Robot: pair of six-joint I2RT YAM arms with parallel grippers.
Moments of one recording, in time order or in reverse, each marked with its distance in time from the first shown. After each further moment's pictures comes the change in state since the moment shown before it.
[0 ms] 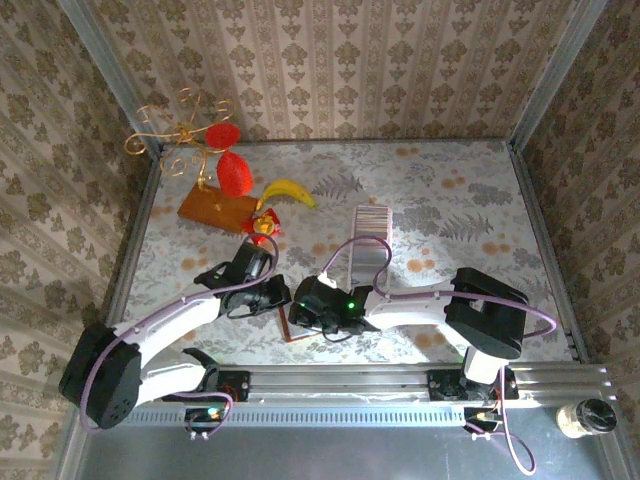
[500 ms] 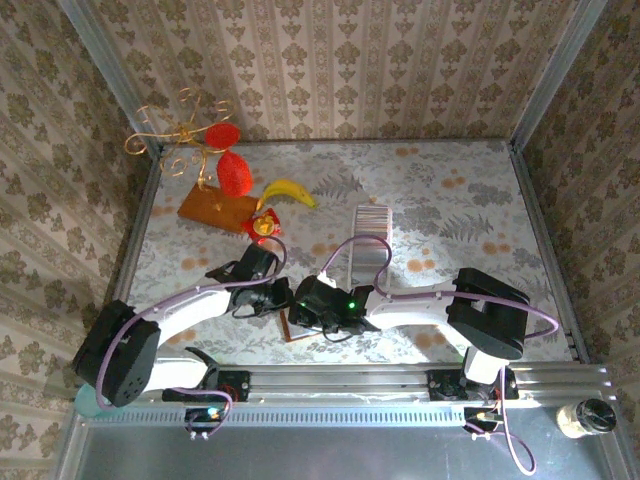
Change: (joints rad) left arm 0.000 0.122 -0.014 0.072 0.023 0.014; right arm 0.000 -0.009 0.000 0.000 0.000 -0.023
